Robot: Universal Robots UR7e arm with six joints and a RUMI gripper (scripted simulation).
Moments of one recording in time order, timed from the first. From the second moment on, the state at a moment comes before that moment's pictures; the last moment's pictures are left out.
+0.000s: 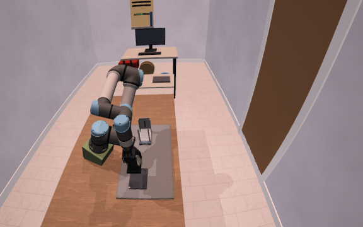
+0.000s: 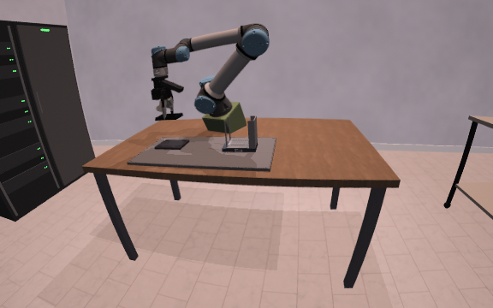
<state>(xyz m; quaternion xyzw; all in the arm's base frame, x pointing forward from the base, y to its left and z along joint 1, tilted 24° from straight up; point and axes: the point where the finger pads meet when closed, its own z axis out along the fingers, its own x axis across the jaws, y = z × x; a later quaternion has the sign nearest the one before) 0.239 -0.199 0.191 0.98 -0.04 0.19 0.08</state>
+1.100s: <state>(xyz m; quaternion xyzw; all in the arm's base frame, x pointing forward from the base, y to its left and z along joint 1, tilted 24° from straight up) 0.256 -0.105 0.181 0.98 -0.03 0.19 0.09</state>
